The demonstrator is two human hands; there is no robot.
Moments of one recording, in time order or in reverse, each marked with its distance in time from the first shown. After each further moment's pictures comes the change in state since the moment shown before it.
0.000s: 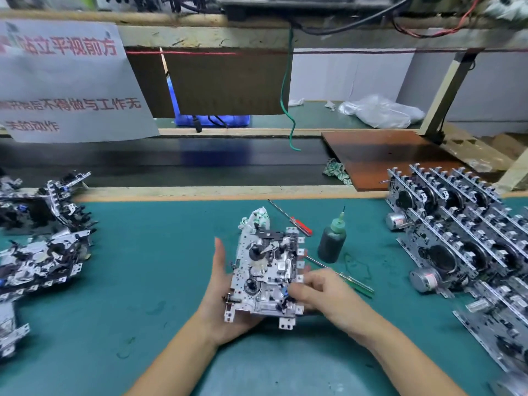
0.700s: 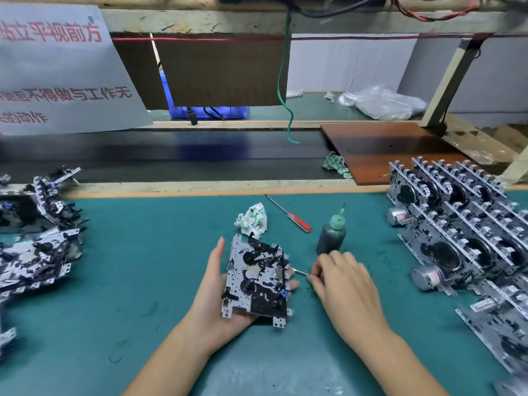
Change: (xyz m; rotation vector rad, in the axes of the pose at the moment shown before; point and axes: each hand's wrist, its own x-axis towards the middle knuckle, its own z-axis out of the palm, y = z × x) left_hand -0.002 -0.002 -0.011 -0.127 0.343 -0.034; right_hand 0.006 0.032 -0.013 -1.334 0.479 0.182
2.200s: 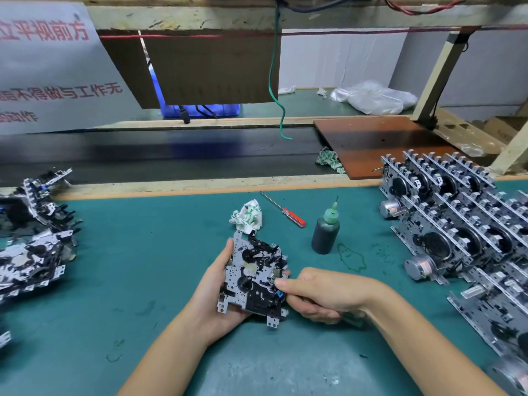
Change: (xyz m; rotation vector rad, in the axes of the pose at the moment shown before) left_hand 0.006 0.003 0.002 0.125 0.082 -0.045; right_hand 0.015 -0.003 -0.028 0.925 -0.960 -0.095
